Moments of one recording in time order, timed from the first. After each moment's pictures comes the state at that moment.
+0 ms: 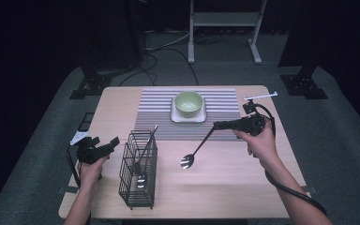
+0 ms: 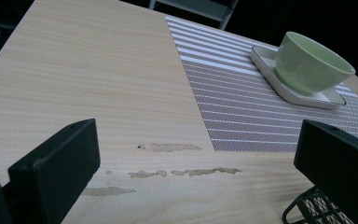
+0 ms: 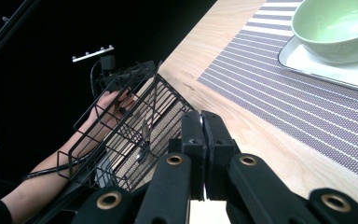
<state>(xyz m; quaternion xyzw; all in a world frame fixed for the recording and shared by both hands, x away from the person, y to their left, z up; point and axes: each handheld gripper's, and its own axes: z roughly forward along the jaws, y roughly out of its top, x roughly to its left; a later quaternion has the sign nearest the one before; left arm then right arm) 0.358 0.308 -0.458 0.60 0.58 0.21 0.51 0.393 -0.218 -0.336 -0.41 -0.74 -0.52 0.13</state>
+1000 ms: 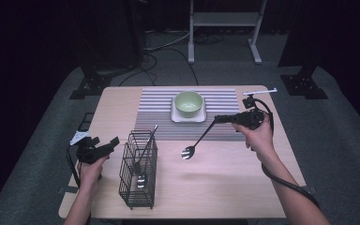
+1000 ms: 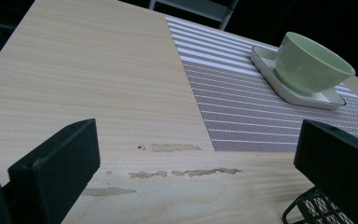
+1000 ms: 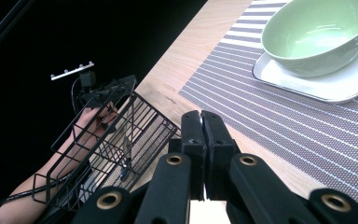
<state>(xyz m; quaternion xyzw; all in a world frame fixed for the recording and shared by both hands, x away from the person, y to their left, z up) 0.358 0.308 -0.458 0.60 0.58 0.21 0.51 0.415 -0.222 -0.341 -0.43 -0.73 -0.52 0.11</state>
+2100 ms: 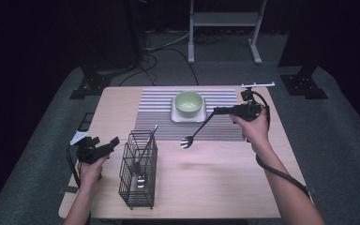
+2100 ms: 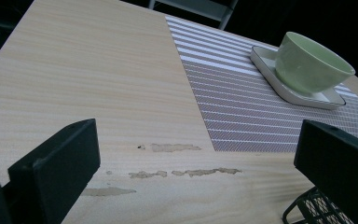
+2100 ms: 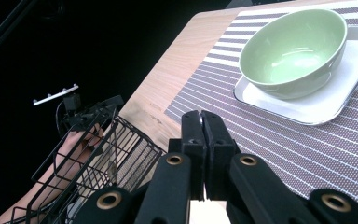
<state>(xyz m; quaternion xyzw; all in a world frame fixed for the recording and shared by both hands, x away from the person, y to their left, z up) 0.359 0.308 -0.459 0.60 0.58 0.21 0.51 0.441 -0.220 -0.340 -0.46 -0.71 -0.52 0.10</state>
